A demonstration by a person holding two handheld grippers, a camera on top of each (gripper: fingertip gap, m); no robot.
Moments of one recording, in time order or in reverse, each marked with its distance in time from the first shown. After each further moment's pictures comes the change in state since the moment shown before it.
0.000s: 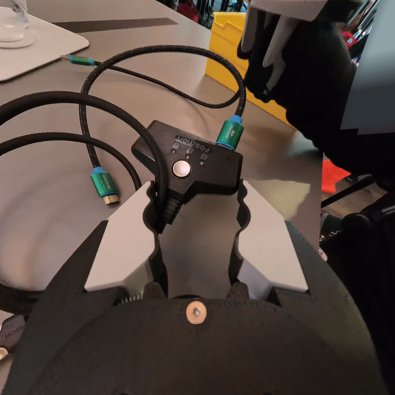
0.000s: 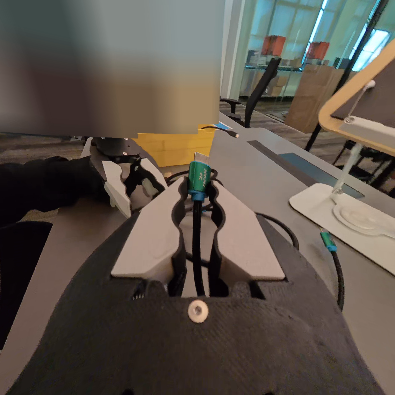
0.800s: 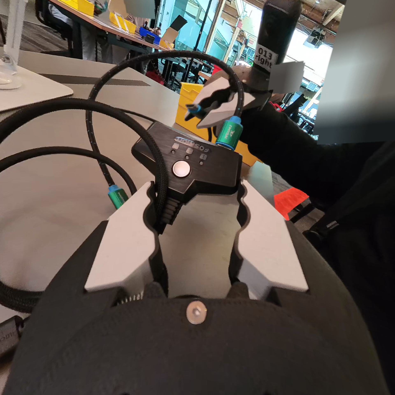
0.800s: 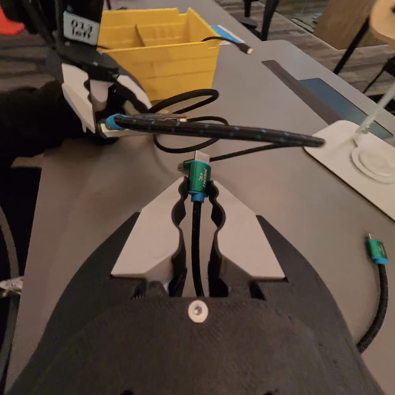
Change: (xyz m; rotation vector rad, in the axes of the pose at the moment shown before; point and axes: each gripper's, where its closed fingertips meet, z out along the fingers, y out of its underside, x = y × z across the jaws) left arm 0.015 -0.027 -0.029 0.222 0.183 -0.066; right arm 0.002 0.056 -0.006 -0.348 -0.022 0.007
